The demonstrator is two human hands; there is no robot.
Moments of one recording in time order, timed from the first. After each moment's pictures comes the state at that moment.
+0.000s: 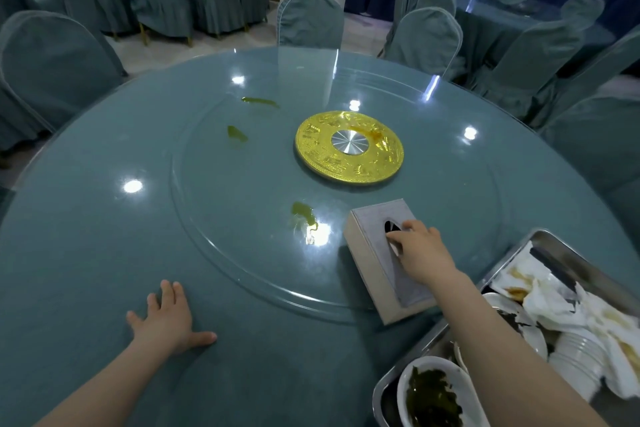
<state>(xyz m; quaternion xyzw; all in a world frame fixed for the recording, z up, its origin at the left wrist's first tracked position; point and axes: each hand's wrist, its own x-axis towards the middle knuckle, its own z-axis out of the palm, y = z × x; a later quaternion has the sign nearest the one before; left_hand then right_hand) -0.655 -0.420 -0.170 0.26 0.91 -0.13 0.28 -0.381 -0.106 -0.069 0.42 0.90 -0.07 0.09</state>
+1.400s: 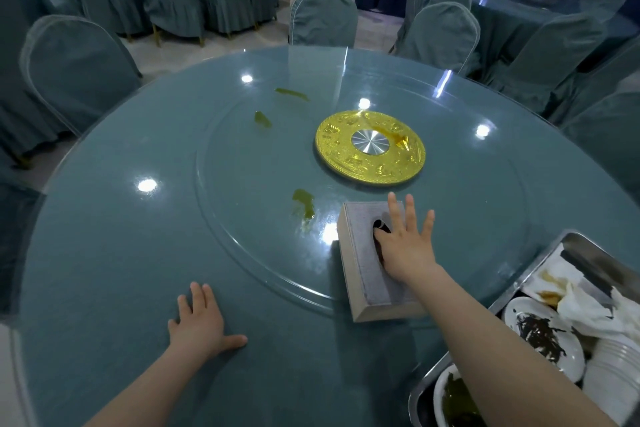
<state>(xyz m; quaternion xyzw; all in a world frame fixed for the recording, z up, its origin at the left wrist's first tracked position) -0.653 -0.421 -0.168 0.27 0.91 -0.09 0.29 -0.455 -0.144 -0.083 0.38 0.91 0.08 0.13</state>
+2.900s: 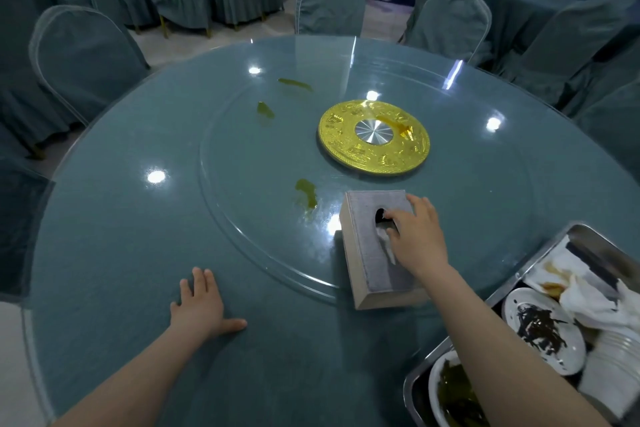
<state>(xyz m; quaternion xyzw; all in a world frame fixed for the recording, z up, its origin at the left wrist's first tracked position) -0.654 -0.421 -0.169 0.27 0.91 -0.11 0.30 -0.430 -0.144 -0.075 0.44 0.88 -0.14 -0.07</state>
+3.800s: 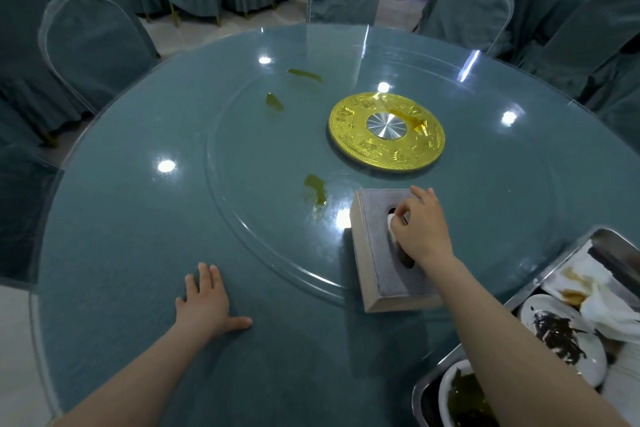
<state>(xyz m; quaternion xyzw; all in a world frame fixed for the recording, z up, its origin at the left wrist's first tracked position) -0.656 -0.420 -0.177 0.27 0.91 -0.10 0.30 -0.453 -0.130 -0.077 0.44 0.87 -0.19 -0.12</state>
